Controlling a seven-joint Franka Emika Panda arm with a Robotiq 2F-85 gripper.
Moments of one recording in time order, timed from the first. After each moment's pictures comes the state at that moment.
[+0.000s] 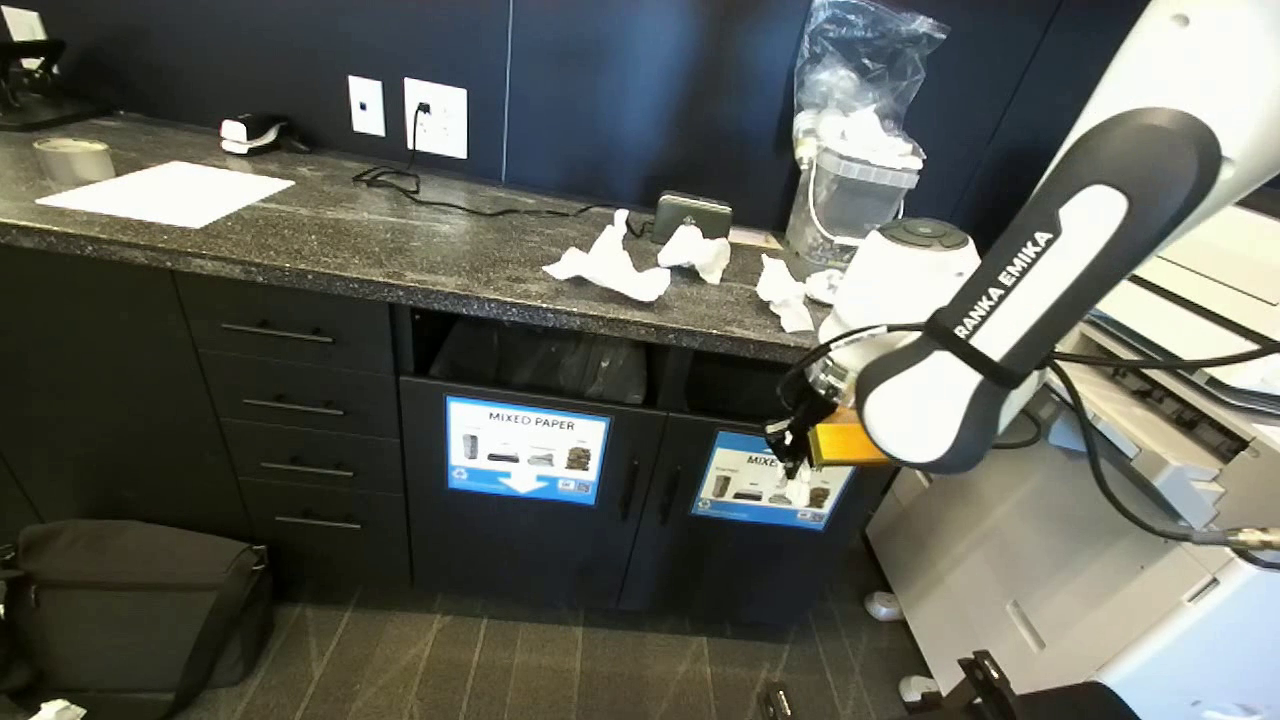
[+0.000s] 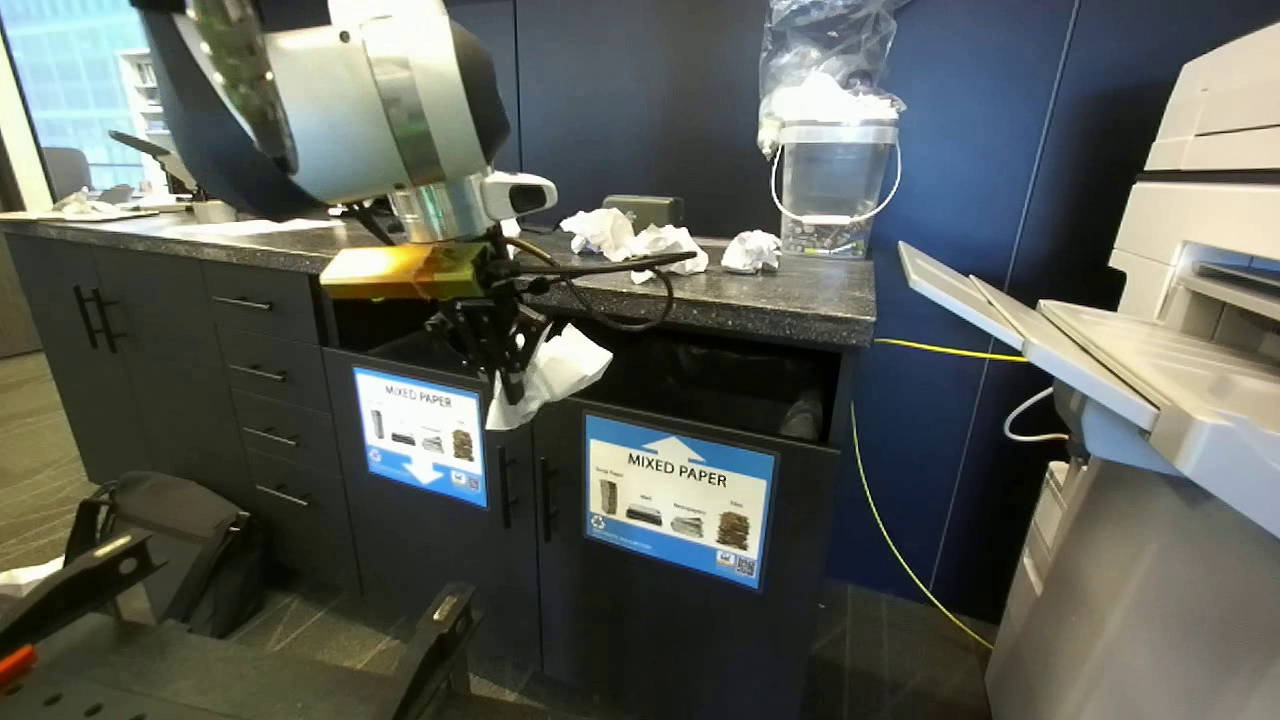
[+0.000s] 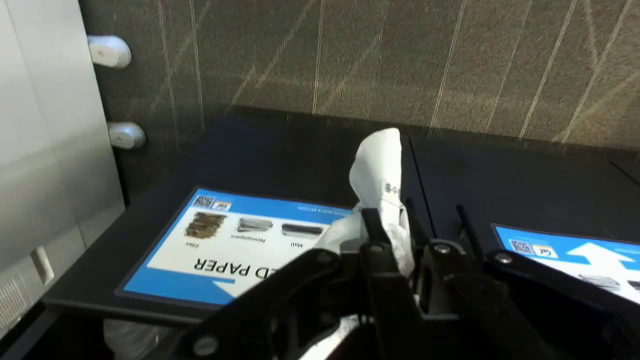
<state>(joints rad) 0.34 0.27 -0.38 -2.61 -0.61 3.09 0.64</state>
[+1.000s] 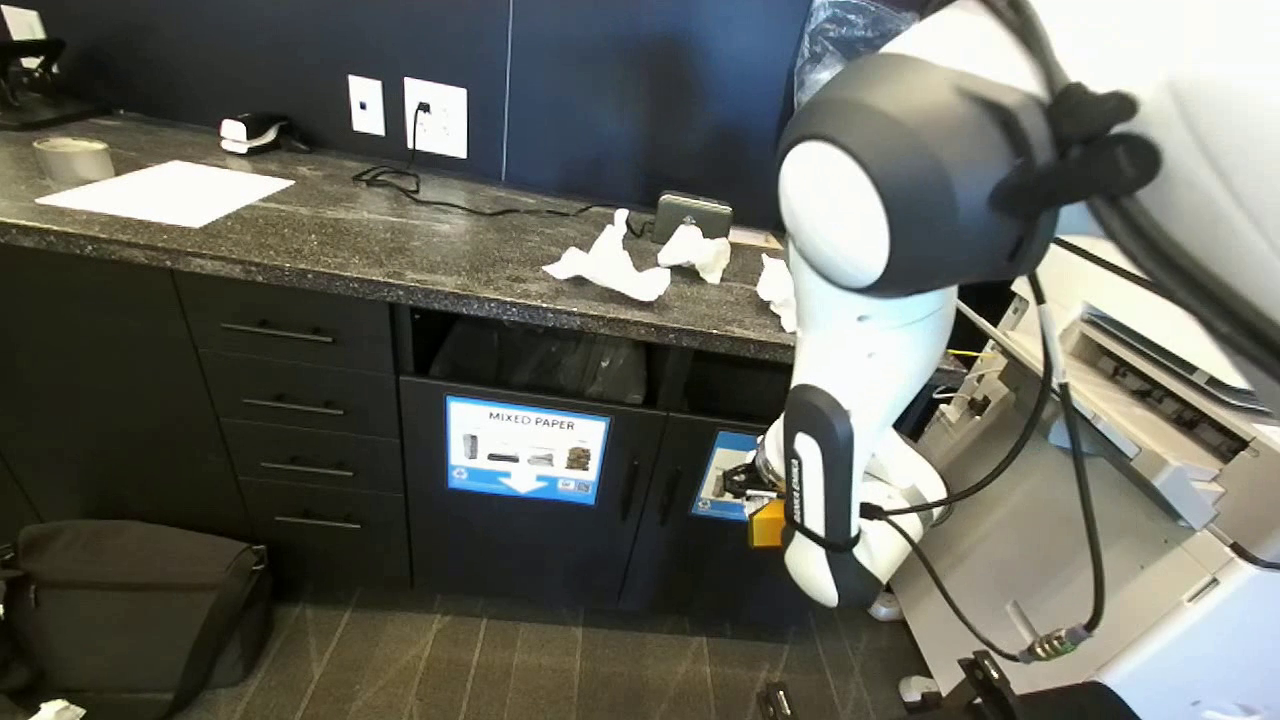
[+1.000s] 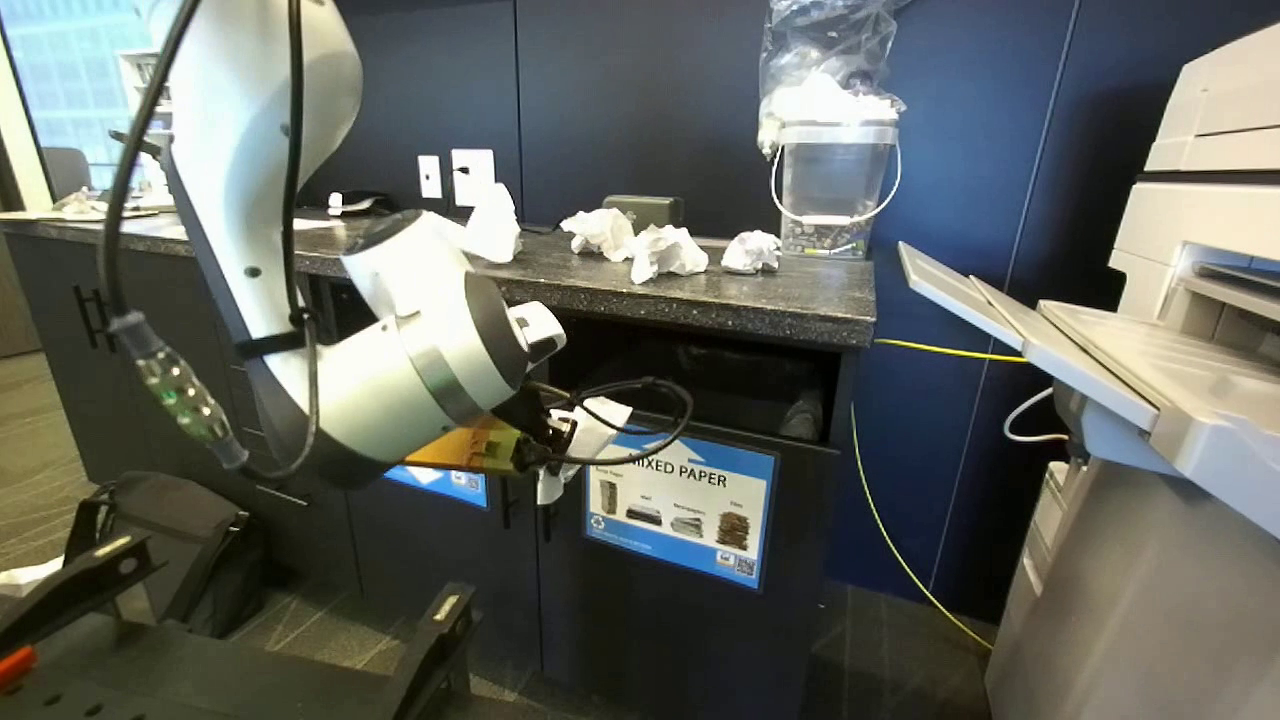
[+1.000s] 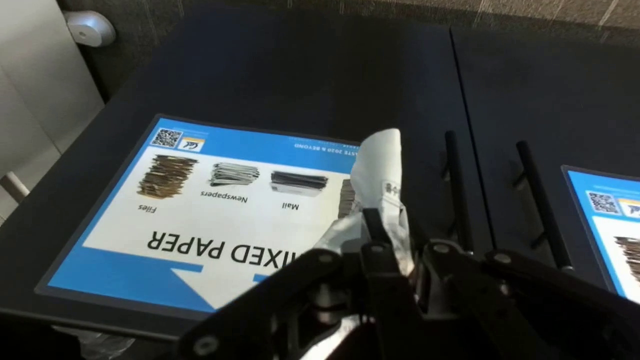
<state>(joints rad) 0.67 1.02 -0.61 -2.35 -0.22 3.72 0.72</state>
